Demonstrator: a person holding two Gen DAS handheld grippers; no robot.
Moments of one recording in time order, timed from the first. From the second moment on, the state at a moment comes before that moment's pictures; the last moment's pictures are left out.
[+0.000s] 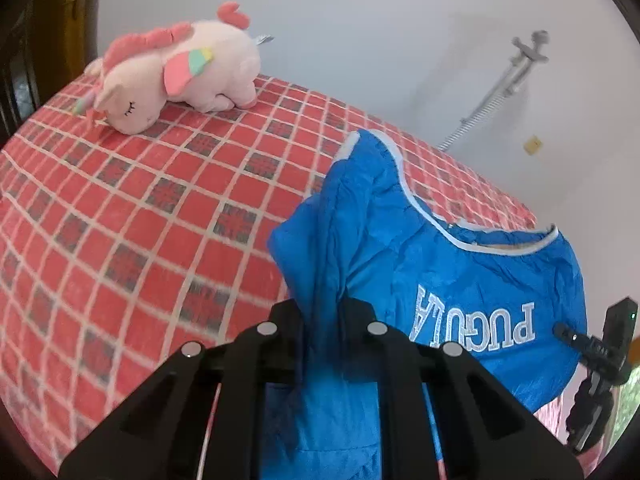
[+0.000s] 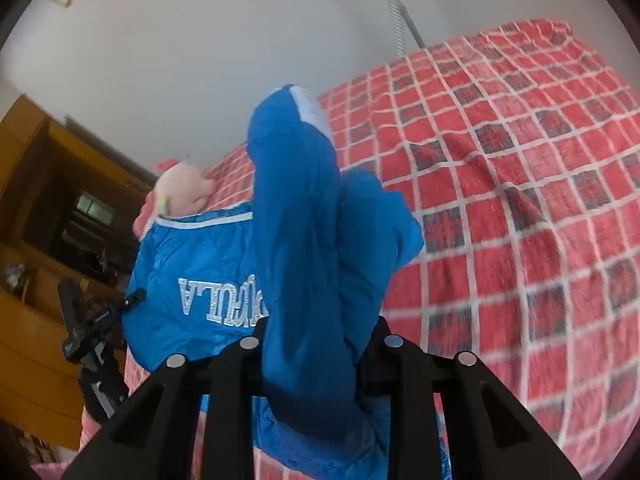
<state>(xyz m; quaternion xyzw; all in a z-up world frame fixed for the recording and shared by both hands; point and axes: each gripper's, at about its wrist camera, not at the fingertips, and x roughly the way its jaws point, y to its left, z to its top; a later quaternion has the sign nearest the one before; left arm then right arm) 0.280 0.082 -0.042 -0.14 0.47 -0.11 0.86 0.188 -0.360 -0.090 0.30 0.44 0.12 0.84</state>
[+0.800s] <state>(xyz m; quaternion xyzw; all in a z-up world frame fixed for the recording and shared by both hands) 0.123 0.104 -0.130 -0.02 0.52 -0.07 0.85 0.028 -0.343 -0.177 0.28 0.52 0.04 0.80</state>
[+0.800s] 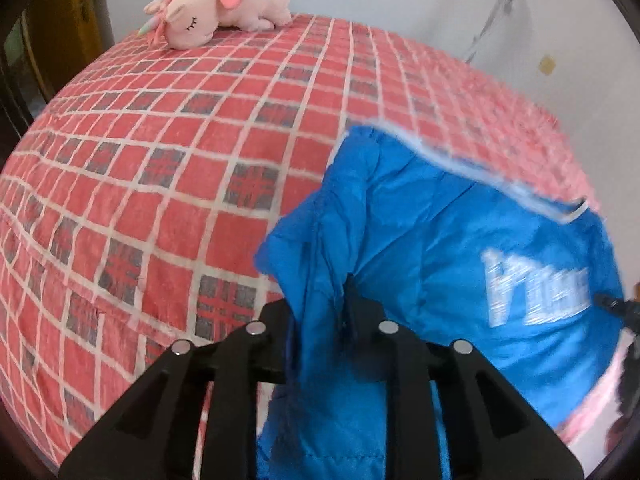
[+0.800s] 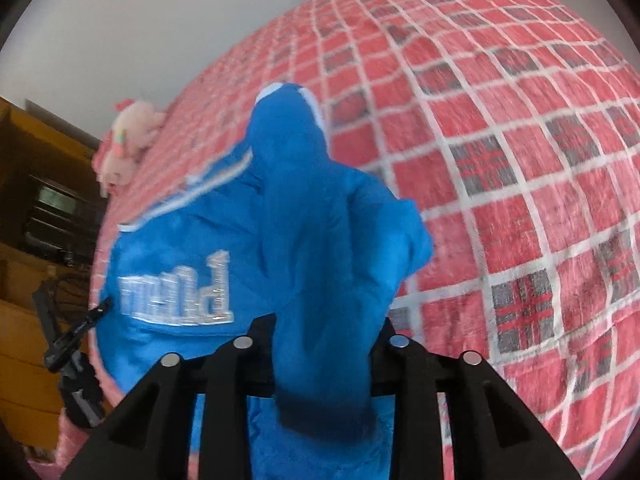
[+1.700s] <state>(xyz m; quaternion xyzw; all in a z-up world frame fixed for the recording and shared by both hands) 0.067 0.066 -0.069 0.01 0.45 -0.07 0.89 -0.044 -0.286 -0.115 0.14 0.38 -0.01 0.91</state>
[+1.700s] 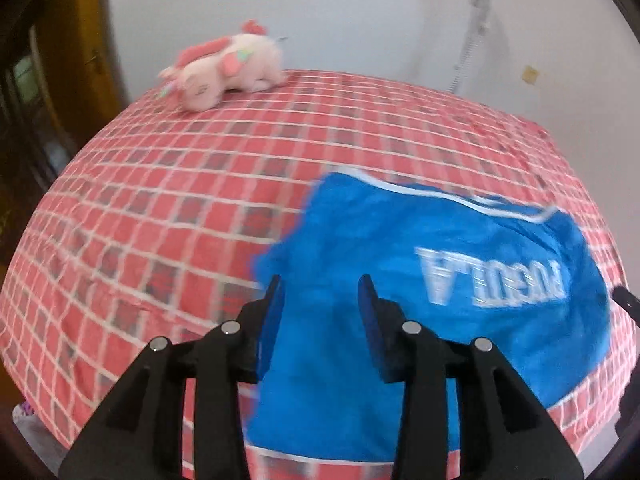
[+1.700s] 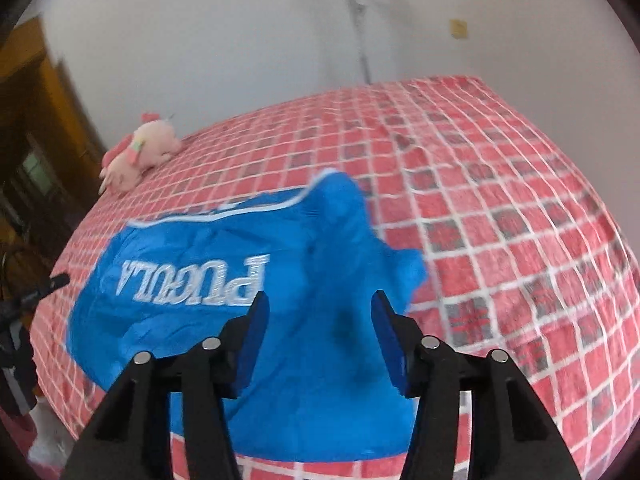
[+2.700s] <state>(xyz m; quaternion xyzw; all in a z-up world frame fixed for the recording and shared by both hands) 0.065 0.106 -0.075 0.01 0.48 -0.05 0.88 -0.041 -0.285 -0.138 0.14 0.43 -0.01 0.89</state>
